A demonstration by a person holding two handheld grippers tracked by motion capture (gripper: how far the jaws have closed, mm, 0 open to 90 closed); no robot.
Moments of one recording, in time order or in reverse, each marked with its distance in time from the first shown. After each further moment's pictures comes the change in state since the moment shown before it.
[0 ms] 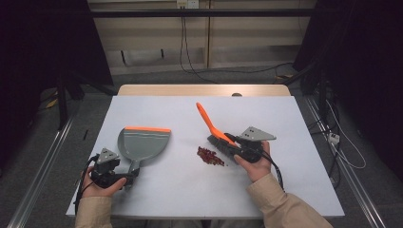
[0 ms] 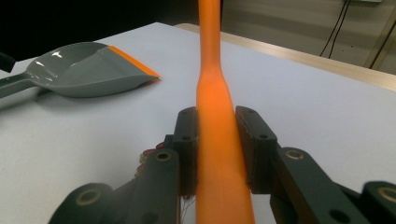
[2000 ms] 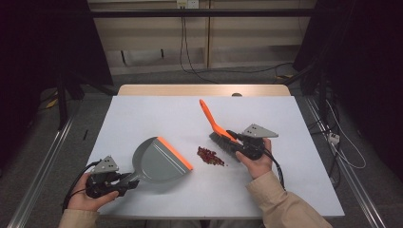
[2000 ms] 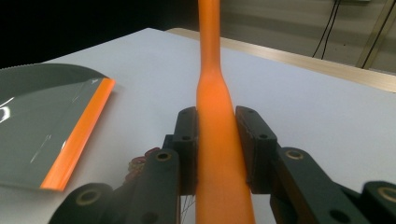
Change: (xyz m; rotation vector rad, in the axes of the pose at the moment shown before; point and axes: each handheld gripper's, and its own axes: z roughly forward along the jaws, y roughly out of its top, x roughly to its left) left arm -0.014 -0.002 -0.028 0.055 -0.302 0.218; right arm -0.009 0.002 0.001 -0.011 -0.020 0.031
